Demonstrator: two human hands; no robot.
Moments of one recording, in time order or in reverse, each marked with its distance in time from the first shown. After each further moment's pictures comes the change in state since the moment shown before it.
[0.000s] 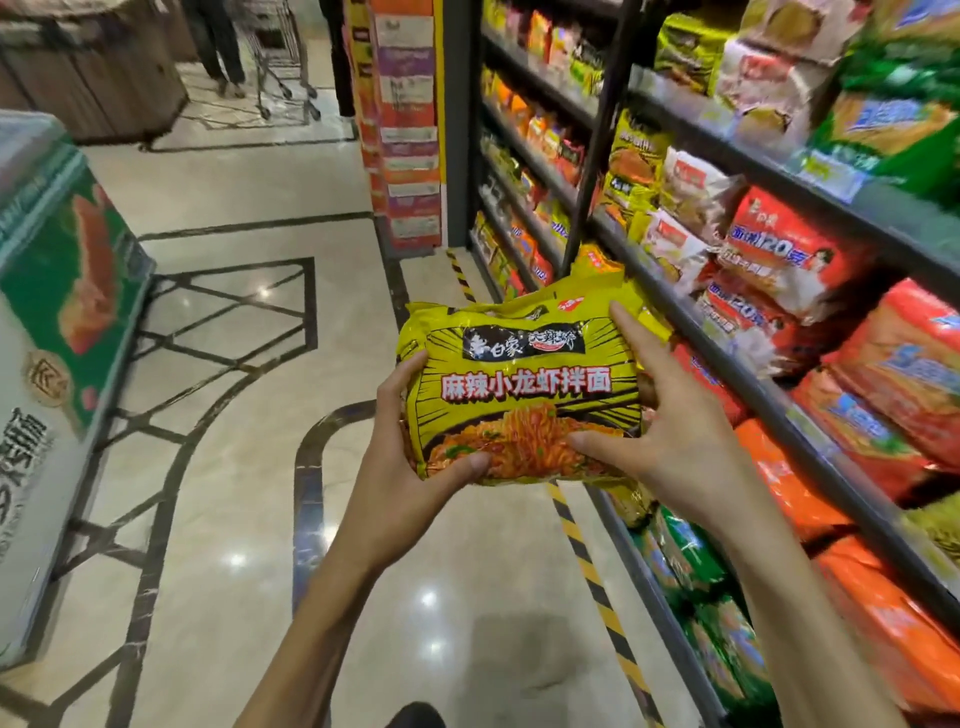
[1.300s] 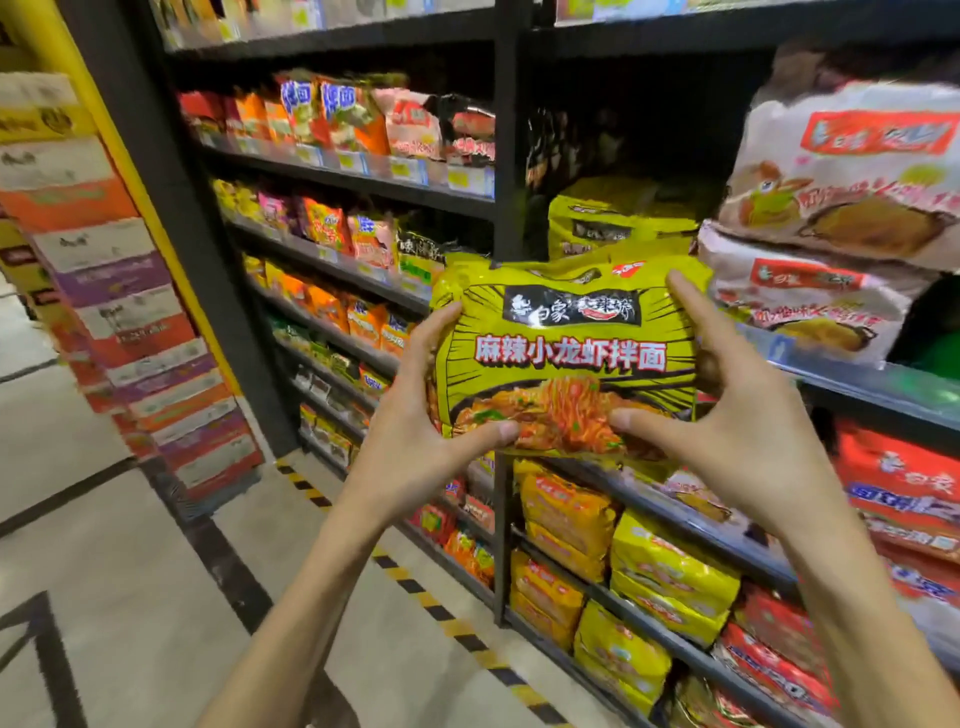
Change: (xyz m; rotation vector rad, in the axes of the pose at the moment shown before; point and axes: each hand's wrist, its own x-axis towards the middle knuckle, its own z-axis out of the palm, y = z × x) left_hand 0.772 -0.045 0.043 0.042 -0.579 0.478; right_hand 0.586 0.051 -0.056 -0.245 0.724 0.082
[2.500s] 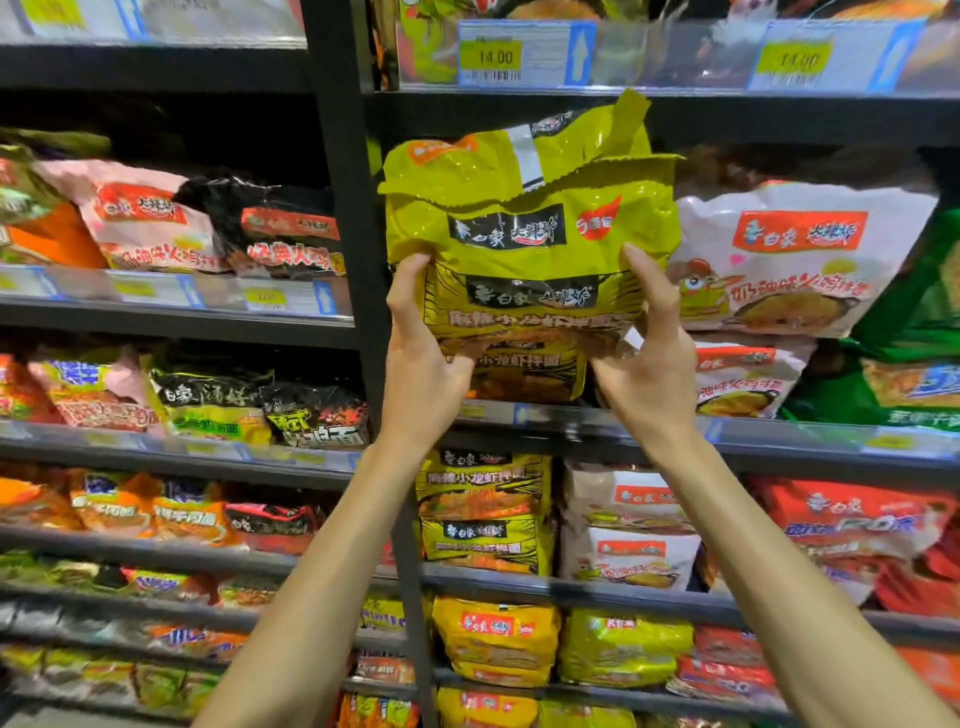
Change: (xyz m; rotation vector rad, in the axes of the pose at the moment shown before) left_hand 0.336 -0.104 0.104 -0.279 -0.038 0.477; right_hand 0.221 0.104 0.040 -0.451 0.687 -0.185
